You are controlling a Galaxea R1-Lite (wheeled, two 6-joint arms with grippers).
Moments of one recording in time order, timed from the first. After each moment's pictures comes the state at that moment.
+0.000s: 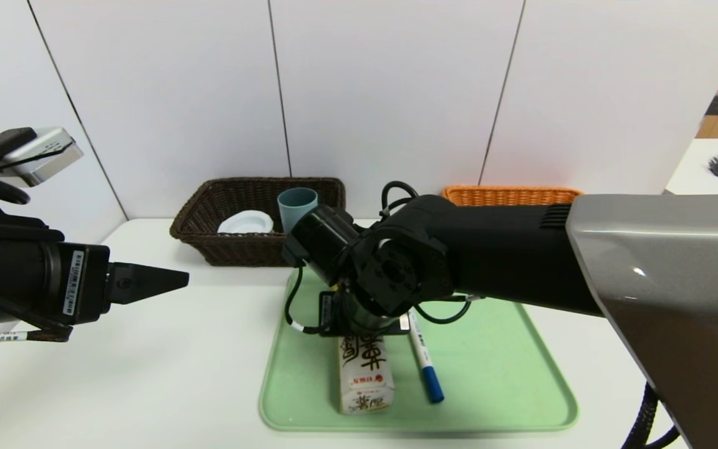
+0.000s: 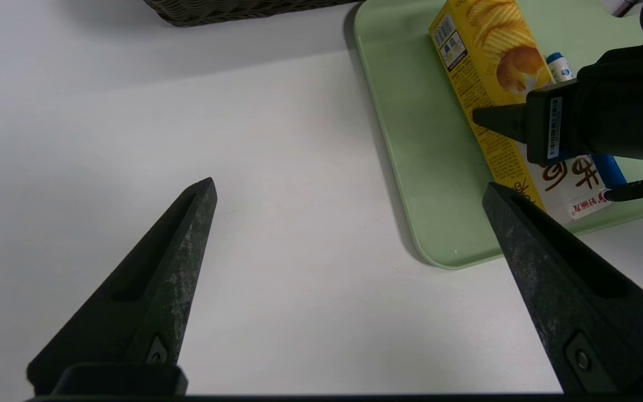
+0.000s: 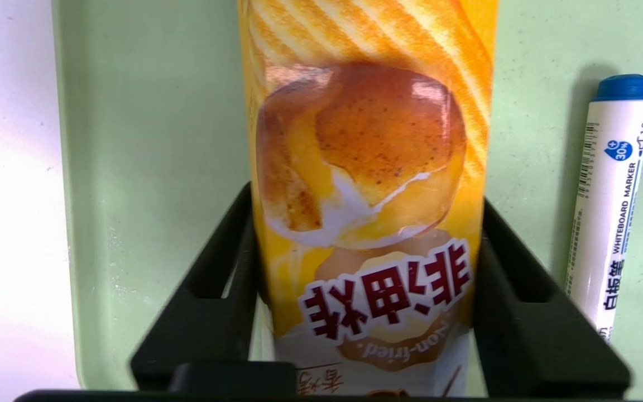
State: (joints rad) left arm -0.37 1.21 -1.09 0.46 0.01 -0.17; right arm 0.91 2.28 -1.96 0.76 -0.31 0.74
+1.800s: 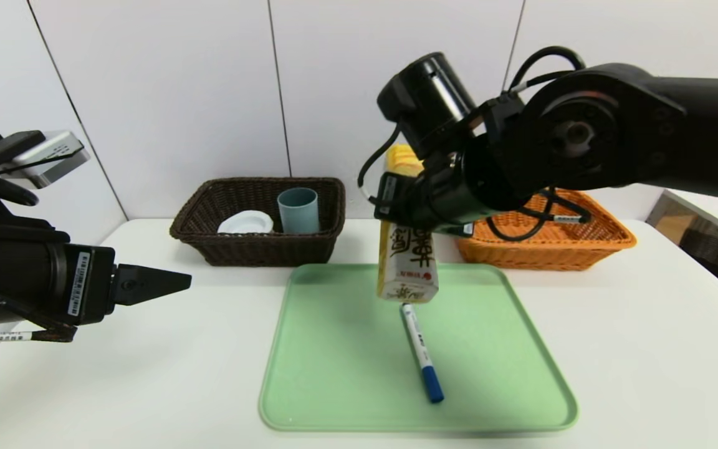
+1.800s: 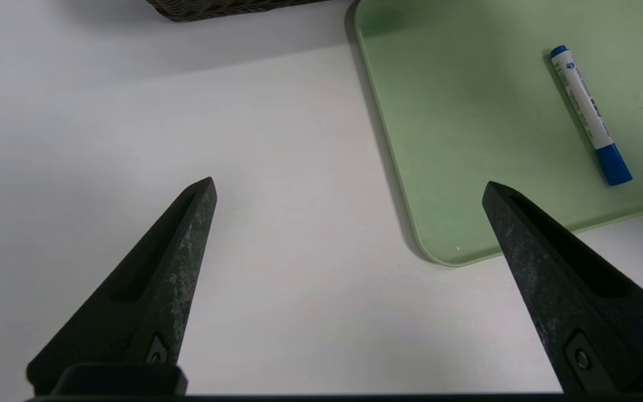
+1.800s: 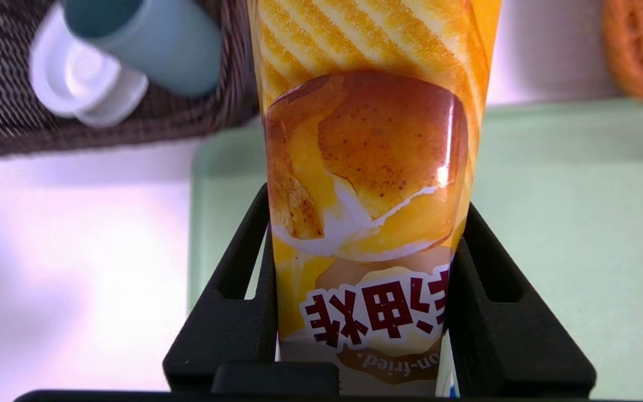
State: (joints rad) left arm -0.37 1.23 -1.09 0.47 0.01 -0.17; right arm 0.76 2.02 -1.96 0.65 -0.41 0.70
